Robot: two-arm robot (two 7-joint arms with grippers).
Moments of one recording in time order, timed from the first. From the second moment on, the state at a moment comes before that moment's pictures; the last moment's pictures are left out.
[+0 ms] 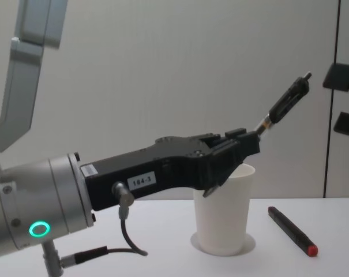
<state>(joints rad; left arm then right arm) -0.21 0.30 0.33 -1.56 -0.47 -0.02 -0.86 -0.12 0.54 -0.11 -1.91 1.13 0.30 0.53</state>
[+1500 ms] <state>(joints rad) -0.21 0.30 0.33 -1.56 -0.47 -0.02 -0.86 -0.03 0.42 -0.24 -1.92 1.08 0.32 0.28</state>
